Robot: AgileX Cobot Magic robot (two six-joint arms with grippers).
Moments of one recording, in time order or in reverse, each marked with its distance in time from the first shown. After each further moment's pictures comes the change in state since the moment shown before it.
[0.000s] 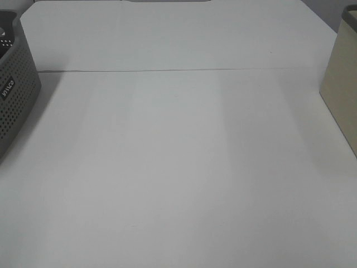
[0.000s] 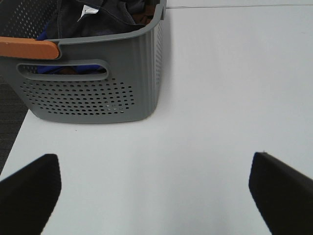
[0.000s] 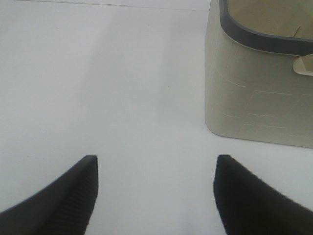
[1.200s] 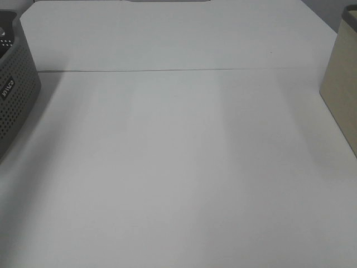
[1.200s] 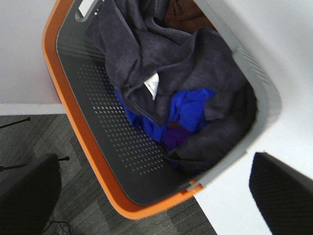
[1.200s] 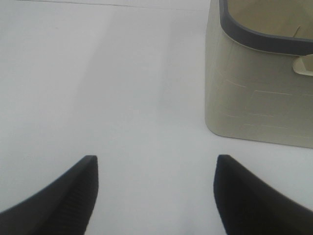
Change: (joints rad) left arm 0.010 1.115 -0.775 0.207 0.005 0.754; right arm 0.000 0.000 0.000 0.000 0.000 0.000
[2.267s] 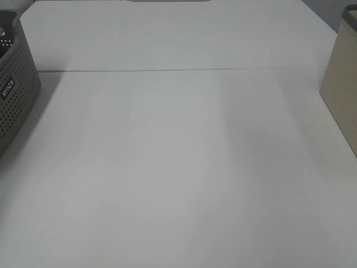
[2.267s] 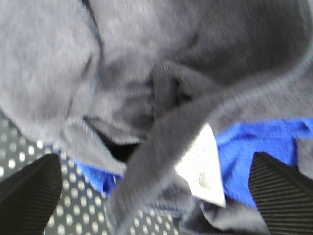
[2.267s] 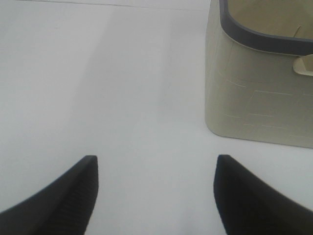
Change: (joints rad) left arm 0.242 0.943 -0.518 -0.107 0.000 0.305; right arm 0.000 0.000 0.000 0.000 0.000 0.000
